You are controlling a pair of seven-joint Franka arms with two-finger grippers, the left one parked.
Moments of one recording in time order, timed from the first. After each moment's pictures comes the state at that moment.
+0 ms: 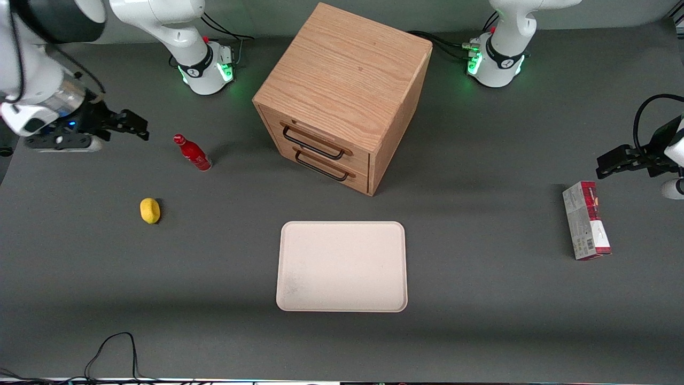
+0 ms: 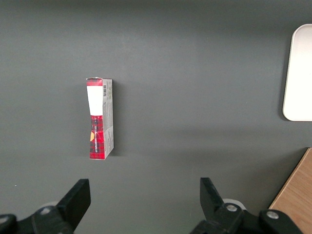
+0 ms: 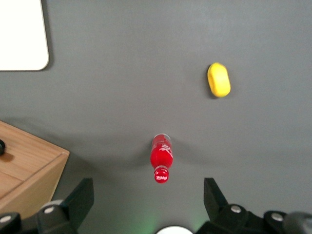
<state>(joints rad) 0.05 -0.33 0.02 -2.20 0.01 1.80 0.10</state>
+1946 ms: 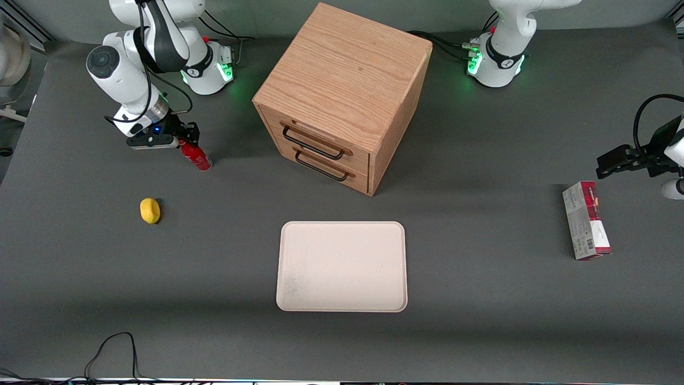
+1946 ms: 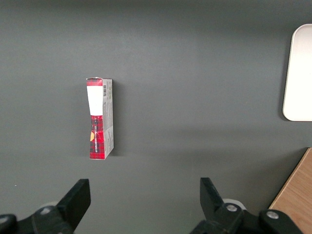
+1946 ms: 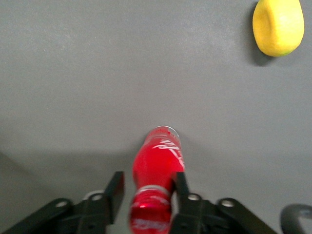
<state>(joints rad) 0.08 -0.40 0.02 -2.85 0.01 2.45 0.08</state>
